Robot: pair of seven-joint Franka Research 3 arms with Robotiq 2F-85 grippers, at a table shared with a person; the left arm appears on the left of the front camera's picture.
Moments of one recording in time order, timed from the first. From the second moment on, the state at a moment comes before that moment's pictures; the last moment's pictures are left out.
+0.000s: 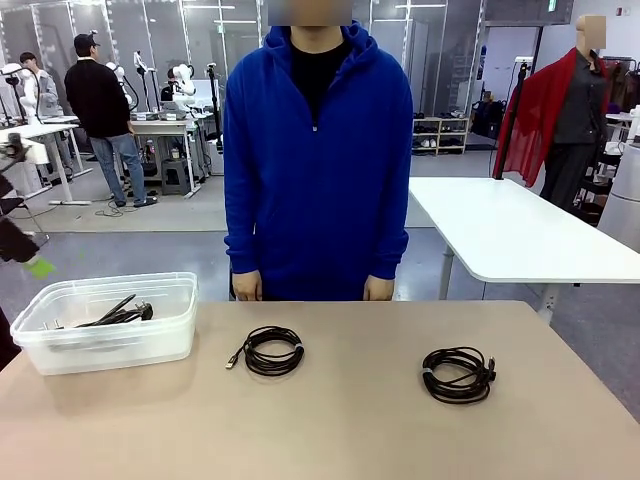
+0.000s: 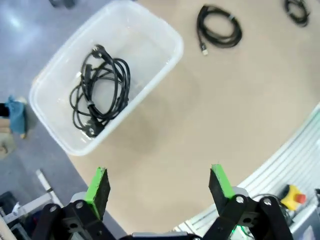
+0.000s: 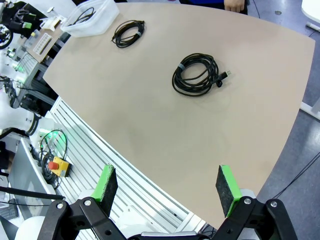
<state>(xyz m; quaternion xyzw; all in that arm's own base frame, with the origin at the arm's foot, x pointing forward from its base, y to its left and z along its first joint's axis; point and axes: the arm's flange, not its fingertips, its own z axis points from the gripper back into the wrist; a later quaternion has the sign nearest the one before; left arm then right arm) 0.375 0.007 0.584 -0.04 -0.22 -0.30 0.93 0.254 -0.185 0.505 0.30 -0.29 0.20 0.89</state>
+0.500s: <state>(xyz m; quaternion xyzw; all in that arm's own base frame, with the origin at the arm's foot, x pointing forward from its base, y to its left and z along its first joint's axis) 0.328 0.024 0.576 -0.07 -0.26 -0.29 0.92 0.254 -0.185 0.505 0.30 -0.29 0.20 0.89</state>
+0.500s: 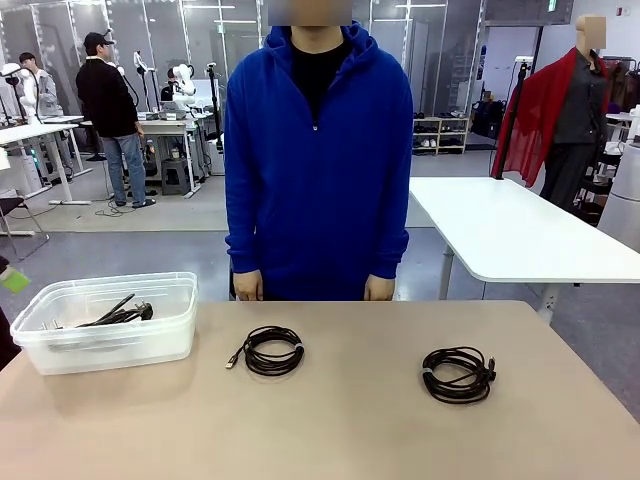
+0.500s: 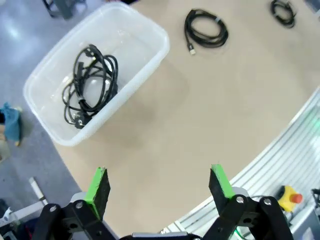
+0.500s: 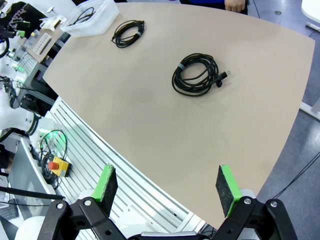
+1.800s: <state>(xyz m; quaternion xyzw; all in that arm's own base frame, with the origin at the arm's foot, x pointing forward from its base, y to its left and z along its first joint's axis) 0.314 0.090 0.552 -0.10 -0.32 -0.42 0.84 0.254 -0.185 0.505 0.30 -0.29 0.20 0.89</state>
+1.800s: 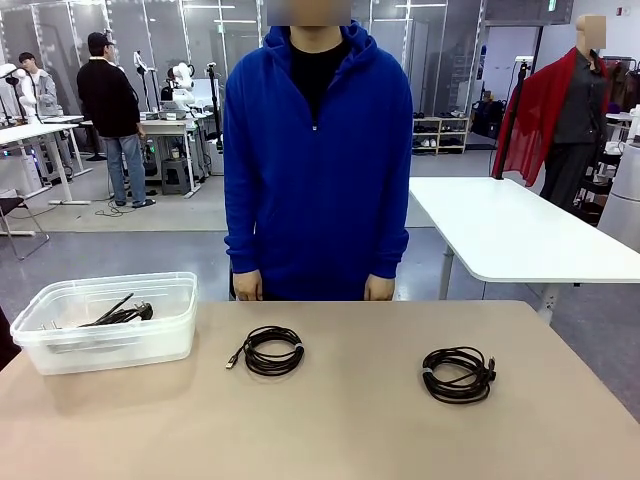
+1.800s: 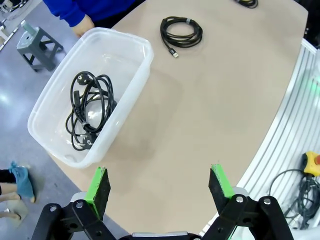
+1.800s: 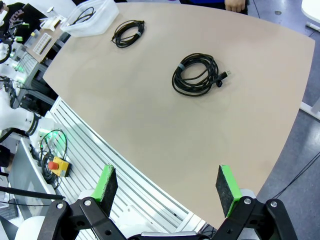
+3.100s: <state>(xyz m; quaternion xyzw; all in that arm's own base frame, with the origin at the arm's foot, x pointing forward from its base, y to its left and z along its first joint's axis) 0.313 0.083 0.556 -0.09 -0.32 -0.43 0.84 0.254 -0.185 0.505 0.30 -0.29 0.20 0.89</state>
